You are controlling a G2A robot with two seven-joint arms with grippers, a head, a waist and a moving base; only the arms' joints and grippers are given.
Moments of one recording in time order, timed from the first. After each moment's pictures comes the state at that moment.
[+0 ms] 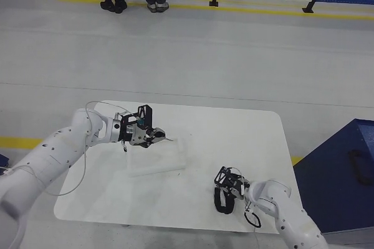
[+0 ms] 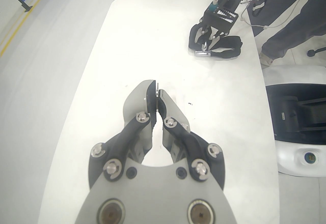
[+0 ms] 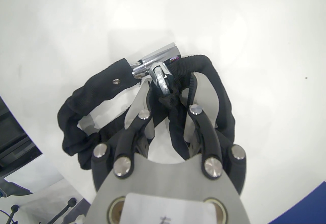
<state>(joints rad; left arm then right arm) 0.18 -1.04 -0.20 -0.86 1.16 -1.01 0.48 -1.25 -1.09 1.19 -1.53 -1.36 -0.57 0.70</state>
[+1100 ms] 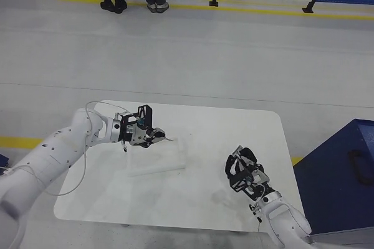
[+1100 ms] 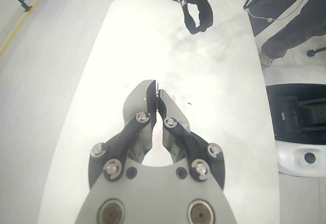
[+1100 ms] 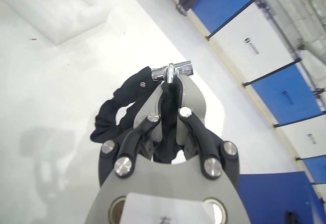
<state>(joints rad) 0.18 -1.04 -0.20 -0.86 1.16 -1.01 0.48 -1.61 -1.06 1.34 -1.83 -1.93 0.05 -0.05</state>
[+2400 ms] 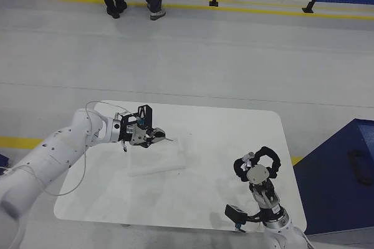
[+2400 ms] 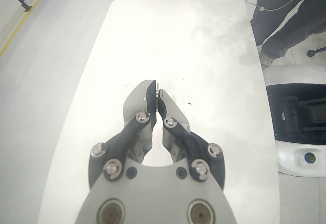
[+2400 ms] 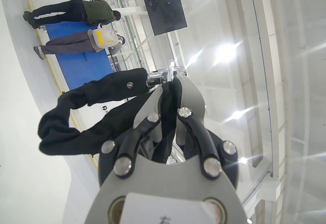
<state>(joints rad) 0.18 -1.04 -0.20 -0.86 1.16 -1.01 0.48 -1.65 -1.09 1.33 -1.70 -2.66 0.90 -0.30</state>
